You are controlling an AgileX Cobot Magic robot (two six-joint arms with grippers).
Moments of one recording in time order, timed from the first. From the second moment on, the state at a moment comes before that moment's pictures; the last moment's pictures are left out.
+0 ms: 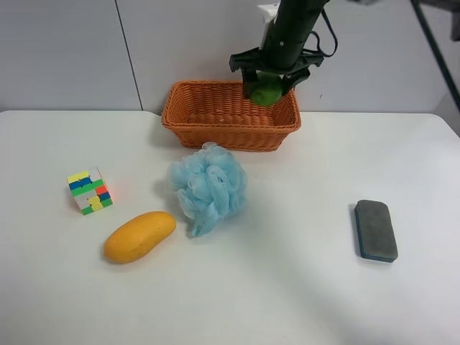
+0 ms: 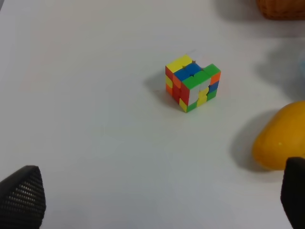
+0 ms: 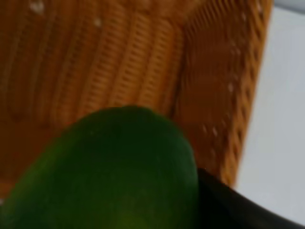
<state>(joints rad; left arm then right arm) 0.11 -0.01 -0.52 -0.09 1.07 0.14 0.38 2.22 -2.07 0.03 1.05 0.17</state>
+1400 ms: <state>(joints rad) 0.11 -0.01 -0.52 -0.09 1.07 0.14 0.38 2.41 -2.07 -0.06 0.71 0.17</state>
